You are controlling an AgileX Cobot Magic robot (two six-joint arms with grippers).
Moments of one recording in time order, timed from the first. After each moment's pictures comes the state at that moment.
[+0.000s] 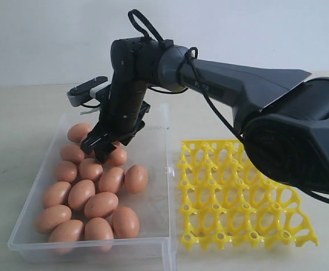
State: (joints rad) left arm -0.01 0.00 0.00 0.04 0.37 0.02; right arm 0.70 2.52 -2.24 0.18 1.11 -0.28
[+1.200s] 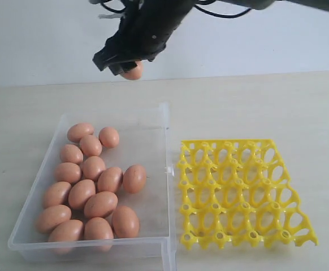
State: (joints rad) left arm -0.01 0.00 0.00 0.04 0.37 0.02; right arm 0.63 2.05 -1.88 0.12 0.78 -0.24
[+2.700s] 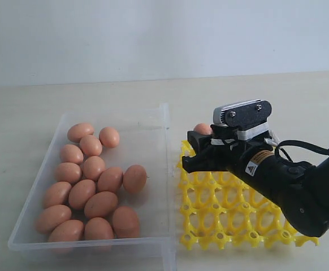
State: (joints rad) left arm -0.01 0.00 0.00 0.04 0.37 0.02; right arm 0.54 1.92 -0.55 0.06 -0.97 0.09
